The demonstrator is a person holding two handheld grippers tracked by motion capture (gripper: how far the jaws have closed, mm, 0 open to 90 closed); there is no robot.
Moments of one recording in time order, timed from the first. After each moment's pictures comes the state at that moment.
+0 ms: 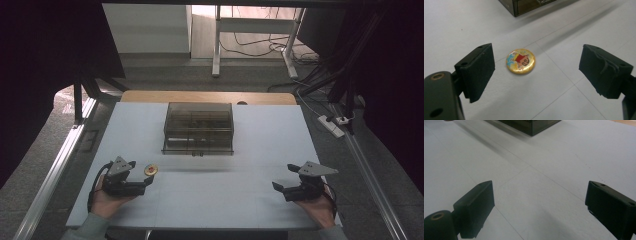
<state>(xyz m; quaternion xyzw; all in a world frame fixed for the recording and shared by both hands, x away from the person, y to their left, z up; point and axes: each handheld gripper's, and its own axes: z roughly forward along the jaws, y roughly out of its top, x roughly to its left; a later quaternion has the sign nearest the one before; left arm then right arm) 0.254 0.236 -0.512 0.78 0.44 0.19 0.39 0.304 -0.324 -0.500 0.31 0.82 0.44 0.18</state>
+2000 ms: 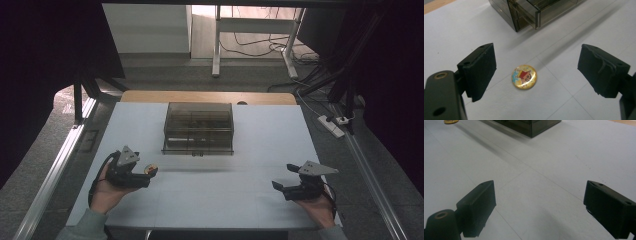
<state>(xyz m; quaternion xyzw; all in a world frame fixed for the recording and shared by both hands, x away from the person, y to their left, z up) 0.269 0.216 -0.471 0.81 0.42 0.22 0.34 0.305 -0.324 -0.500 0.31 0.82 0.45 0.17</state>
